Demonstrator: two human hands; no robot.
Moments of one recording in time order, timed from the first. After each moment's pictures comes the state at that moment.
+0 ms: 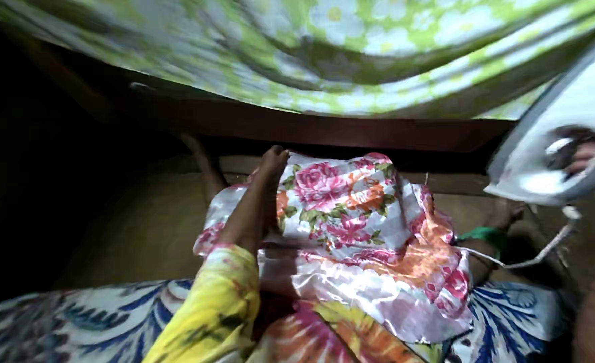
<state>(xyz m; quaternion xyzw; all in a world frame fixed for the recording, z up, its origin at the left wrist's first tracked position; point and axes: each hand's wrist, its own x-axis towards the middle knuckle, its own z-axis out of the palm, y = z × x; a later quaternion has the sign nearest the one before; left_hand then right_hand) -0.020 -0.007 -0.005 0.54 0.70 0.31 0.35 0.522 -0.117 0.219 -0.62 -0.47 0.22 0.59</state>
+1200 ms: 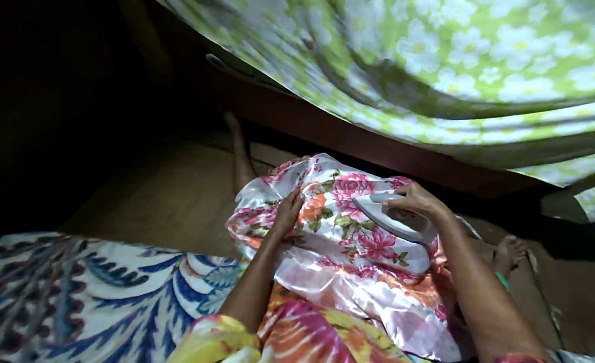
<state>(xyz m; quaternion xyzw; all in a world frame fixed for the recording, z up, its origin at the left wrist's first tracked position) -0.039 -0.183 -0.062 0.47 0.64 0.46 0.40 0.282 -0.051 0.102 -0.56 -0.76 0.33 -0.05</state>
